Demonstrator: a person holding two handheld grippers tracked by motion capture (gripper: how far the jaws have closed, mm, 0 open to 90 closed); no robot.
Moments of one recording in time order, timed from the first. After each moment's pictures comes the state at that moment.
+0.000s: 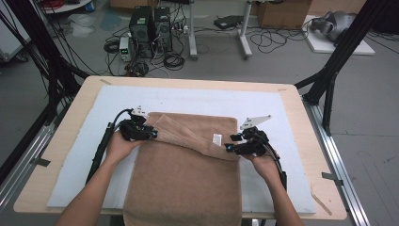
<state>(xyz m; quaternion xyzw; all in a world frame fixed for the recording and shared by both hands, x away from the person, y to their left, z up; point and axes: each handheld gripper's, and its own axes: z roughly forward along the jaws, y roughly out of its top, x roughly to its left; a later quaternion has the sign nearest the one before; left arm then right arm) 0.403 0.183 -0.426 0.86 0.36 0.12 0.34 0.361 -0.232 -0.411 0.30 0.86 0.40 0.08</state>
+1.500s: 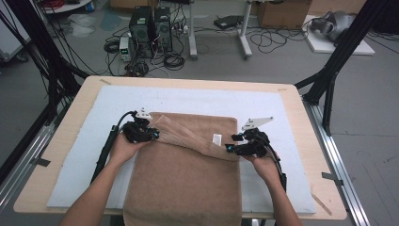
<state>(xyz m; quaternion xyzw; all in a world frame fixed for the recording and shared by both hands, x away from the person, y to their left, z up) 0.399 0.175 -0.429 0.86 0.36 0.14 0.34 0.359 -0.235 -0.414 0.31 0.85 0.41 0.08</state>
